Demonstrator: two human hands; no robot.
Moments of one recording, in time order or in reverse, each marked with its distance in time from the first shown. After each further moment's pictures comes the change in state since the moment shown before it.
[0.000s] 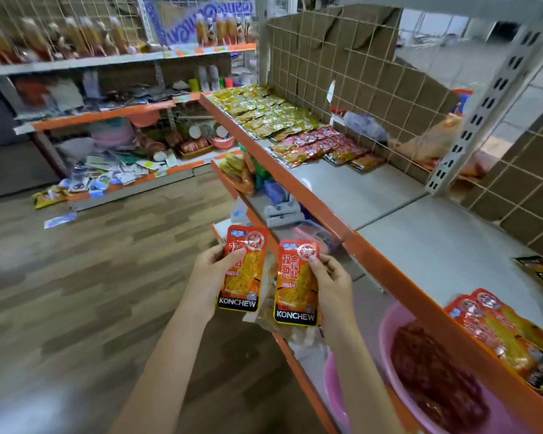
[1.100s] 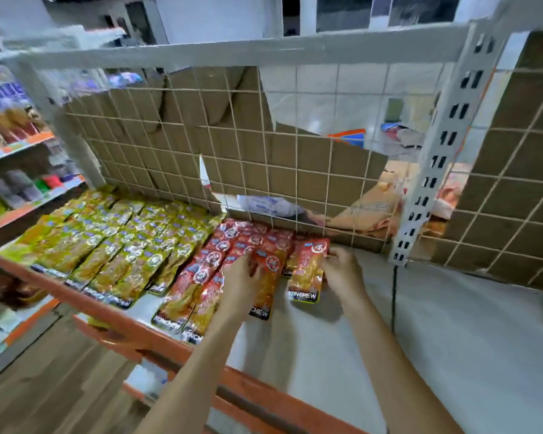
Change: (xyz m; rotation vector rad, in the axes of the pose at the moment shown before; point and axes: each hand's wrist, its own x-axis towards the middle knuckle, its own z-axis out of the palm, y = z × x) left_hand 0.370 0.065 0.260 0.951 -0.445 0.575; right_hand 0.369 -0.101 -0.052 -0.293 0.661 -0.053
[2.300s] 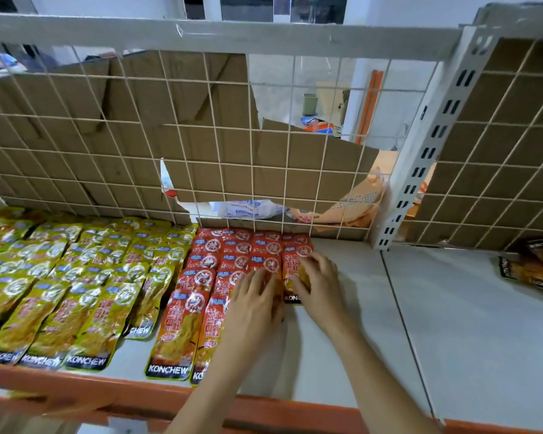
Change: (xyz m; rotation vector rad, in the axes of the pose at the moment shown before) left_hand 0.013 -0.054 0.004 0.387 -0.197 0.713; right_hand -0.022 0.030 0.057 -0.646 0.225 -0.348
